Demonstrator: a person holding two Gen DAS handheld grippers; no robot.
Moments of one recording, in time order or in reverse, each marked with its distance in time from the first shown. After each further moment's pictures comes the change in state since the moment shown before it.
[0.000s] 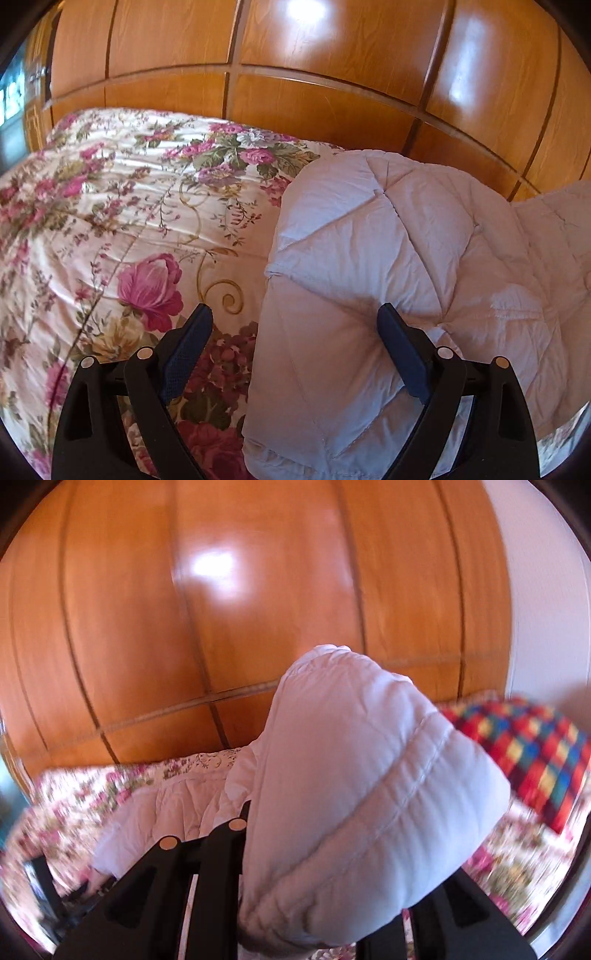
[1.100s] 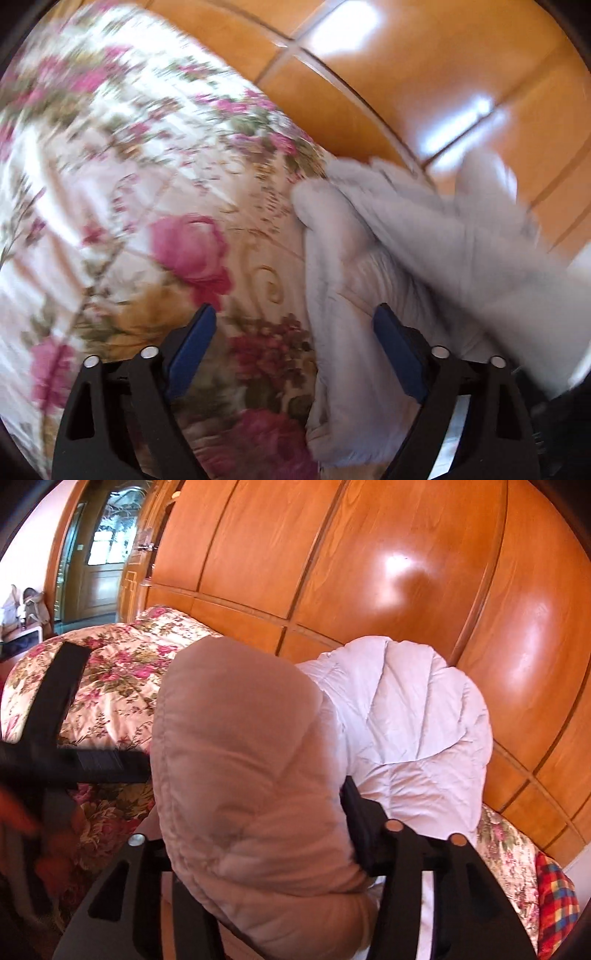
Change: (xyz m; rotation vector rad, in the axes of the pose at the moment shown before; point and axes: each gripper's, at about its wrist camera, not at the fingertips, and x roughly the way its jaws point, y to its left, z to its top) left arm -0.006 0.112 -0.004 -0.412 0.064 -0.379; right arm 0.034 0.221 -0.119 -0.693 0.011 0.357
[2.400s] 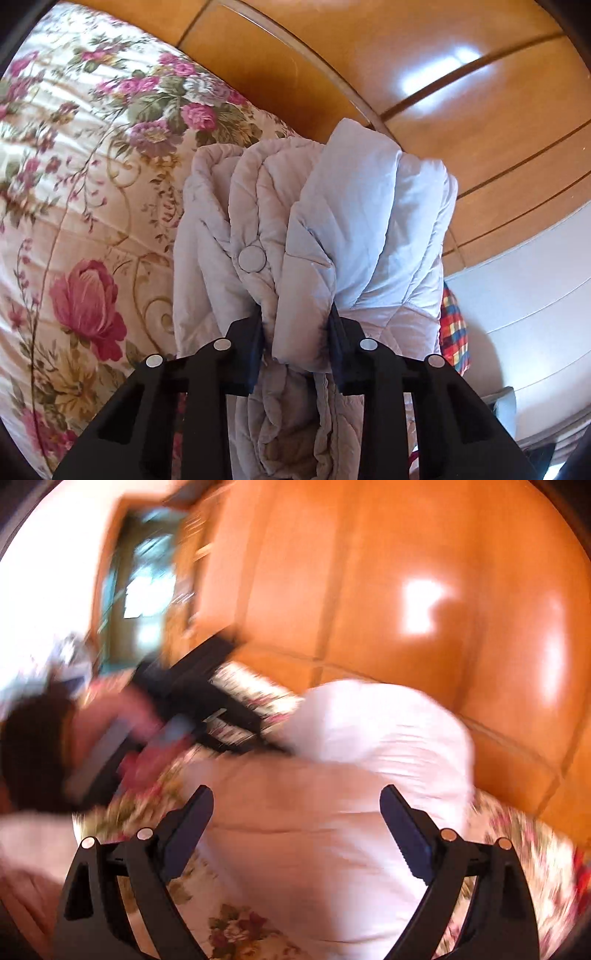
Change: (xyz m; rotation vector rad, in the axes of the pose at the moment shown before) left arm 0.050 -0.075 0.054 0.117 0.266 -0.065; right arm -0.067 -0.068 -0.039 0.135 -0.181 0.178
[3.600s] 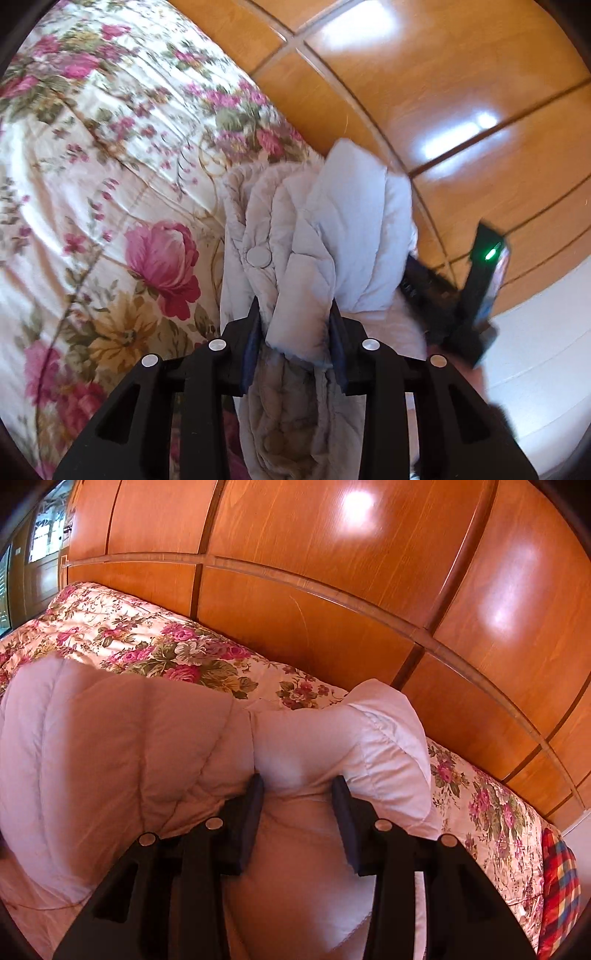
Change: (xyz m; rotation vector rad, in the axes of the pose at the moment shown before) left arm -0.044 0.038 -0.043 -0.160 -0.237 0.029; right arm 0.226 -0.067 0.018 0.005 0.413 -0.325
